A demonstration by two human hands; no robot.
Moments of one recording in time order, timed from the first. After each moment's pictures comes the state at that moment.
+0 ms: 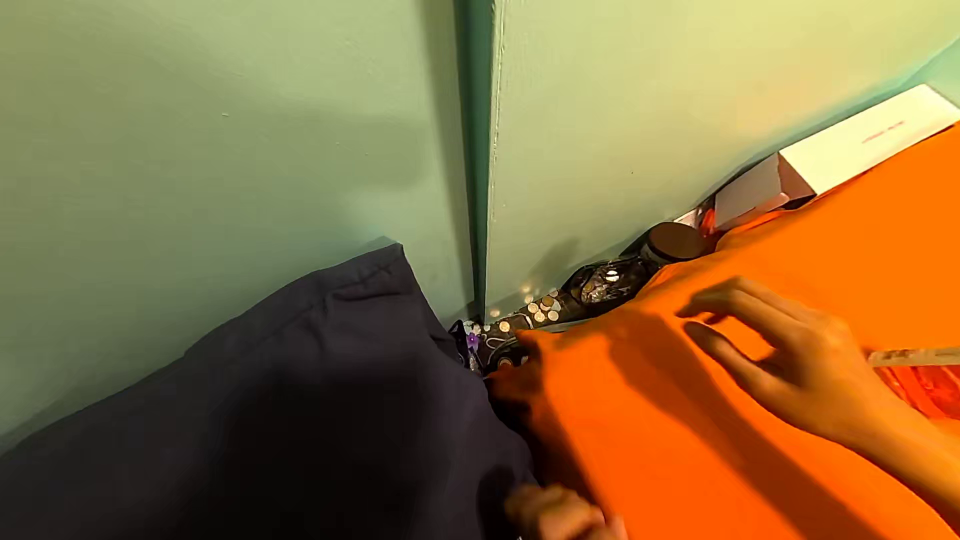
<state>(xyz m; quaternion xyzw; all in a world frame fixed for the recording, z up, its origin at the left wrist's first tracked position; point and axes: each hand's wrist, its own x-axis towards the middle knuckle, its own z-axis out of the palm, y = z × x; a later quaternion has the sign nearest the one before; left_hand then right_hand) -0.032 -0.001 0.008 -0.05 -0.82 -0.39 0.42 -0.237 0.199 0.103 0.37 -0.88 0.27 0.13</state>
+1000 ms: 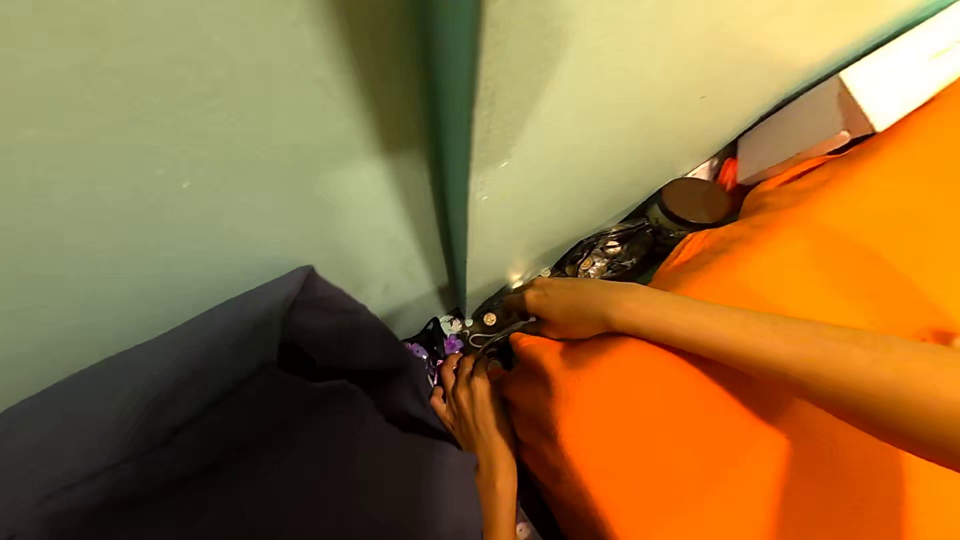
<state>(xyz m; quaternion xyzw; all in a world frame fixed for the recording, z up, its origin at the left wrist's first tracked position) -0.168 -0.060 -0.076 0.22 -0.95 -0.23 0.06 -0.344 0.050 0.008 0.45 -0.80 0.06 -0.38</state>
